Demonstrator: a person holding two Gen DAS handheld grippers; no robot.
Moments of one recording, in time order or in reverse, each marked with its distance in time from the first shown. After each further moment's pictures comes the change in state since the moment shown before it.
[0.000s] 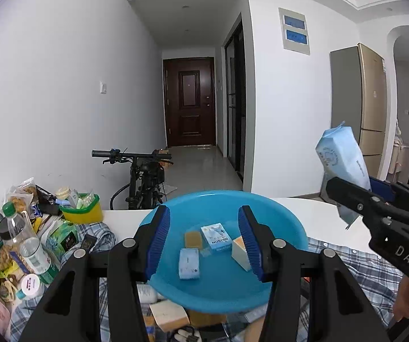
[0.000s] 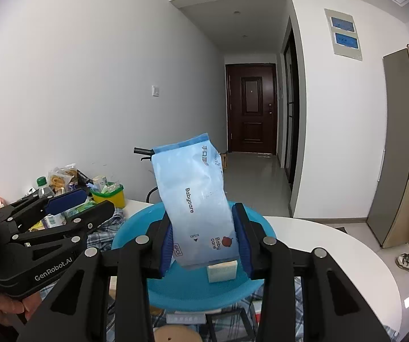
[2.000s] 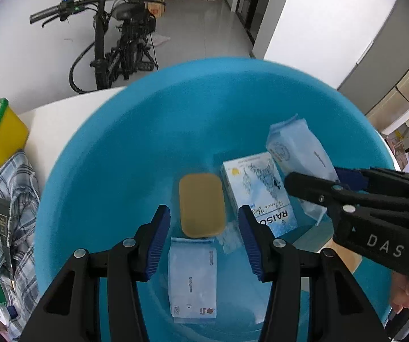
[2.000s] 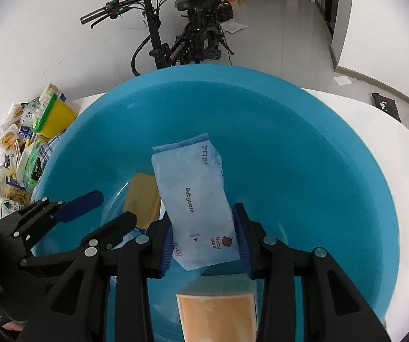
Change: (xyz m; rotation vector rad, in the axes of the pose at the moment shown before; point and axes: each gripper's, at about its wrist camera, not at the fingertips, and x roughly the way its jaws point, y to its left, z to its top) left arm 0.350 0.047 -0.049 -0.117 0.855 -0.054; right arm 0.348 -0.072 -0.061 0.184 0.936 0.178
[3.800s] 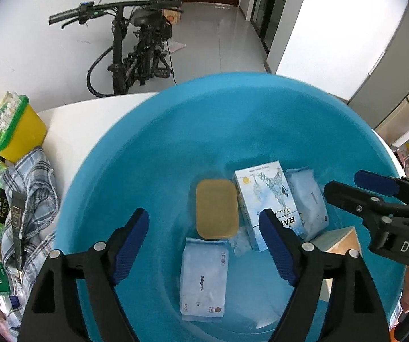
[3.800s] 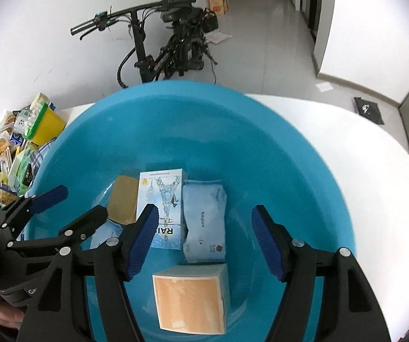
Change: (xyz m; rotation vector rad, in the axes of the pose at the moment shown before) left arm -0.018 0.007 0.000 -0.043 -0.063 0.066; right arm -0.028 -0.014 -0.007 0.027 -0.072 -0.085
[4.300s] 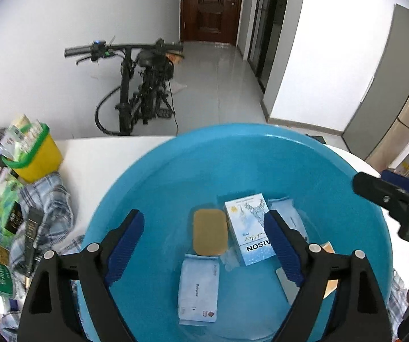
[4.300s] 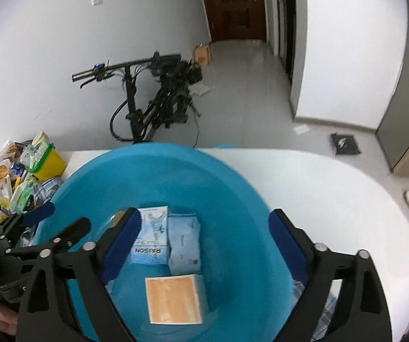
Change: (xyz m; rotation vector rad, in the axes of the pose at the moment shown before) left arm -0.051 -0.004 -0.011 0.001 -0.230 0.007; right arm -0.069 -0.006 -0.016 0.021 -0.292 -0.094
